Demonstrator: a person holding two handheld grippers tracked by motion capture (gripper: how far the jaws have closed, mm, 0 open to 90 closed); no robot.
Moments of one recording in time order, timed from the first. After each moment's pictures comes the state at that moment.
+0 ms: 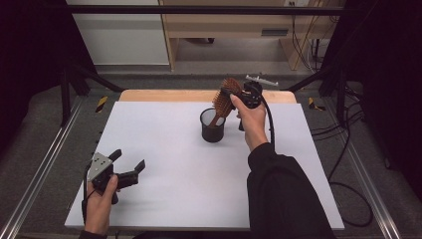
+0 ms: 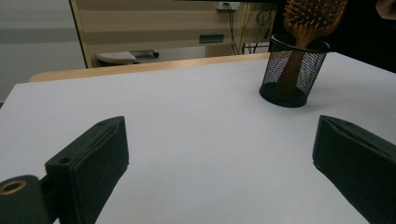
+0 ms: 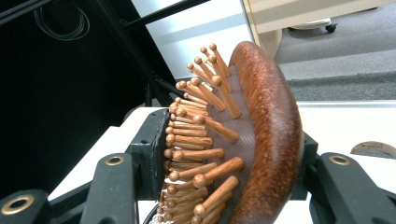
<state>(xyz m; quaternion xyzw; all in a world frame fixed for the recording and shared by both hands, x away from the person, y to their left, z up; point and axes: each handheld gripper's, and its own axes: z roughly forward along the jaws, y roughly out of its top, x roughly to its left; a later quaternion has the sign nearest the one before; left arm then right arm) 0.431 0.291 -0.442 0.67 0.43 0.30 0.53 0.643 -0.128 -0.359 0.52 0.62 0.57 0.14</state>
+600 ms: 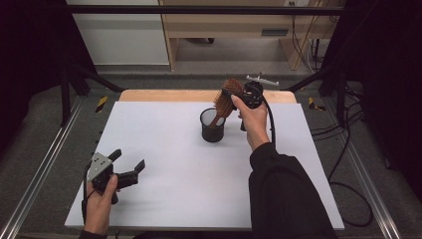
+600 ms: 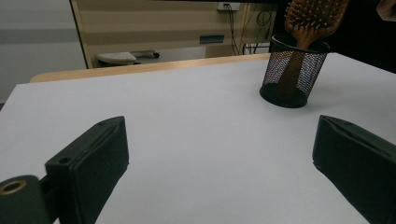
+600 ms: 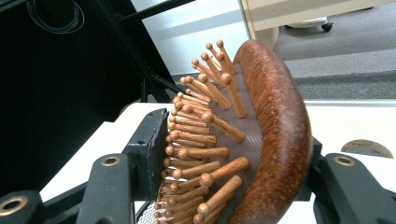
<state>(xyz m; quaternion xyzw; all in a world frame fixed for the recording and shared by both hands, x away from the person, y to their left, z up) 0.431 0.291 -0.442 0.67 0.43 0.30 0.53 0.644 -0.132 -0.361 0.52 0.63 0.56 0.15</state>
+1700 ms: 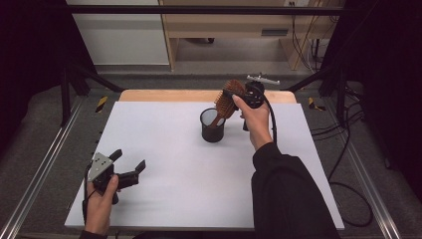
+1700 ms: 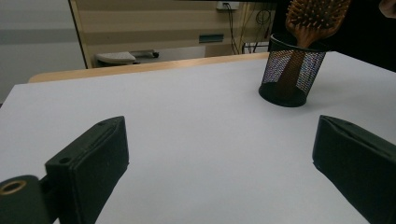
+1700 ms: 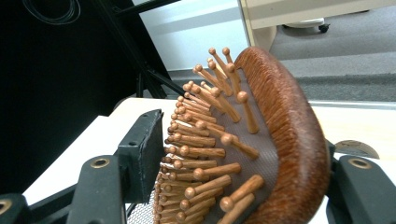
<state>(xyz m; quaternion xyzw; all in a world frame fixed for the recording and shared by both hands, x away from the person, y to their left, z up) 0.431 0.289 -0.442 0.67 0.43 0.30 0.53 0.644 -0.136 -0.358 0.51 0.64 0.55 0.16</state>
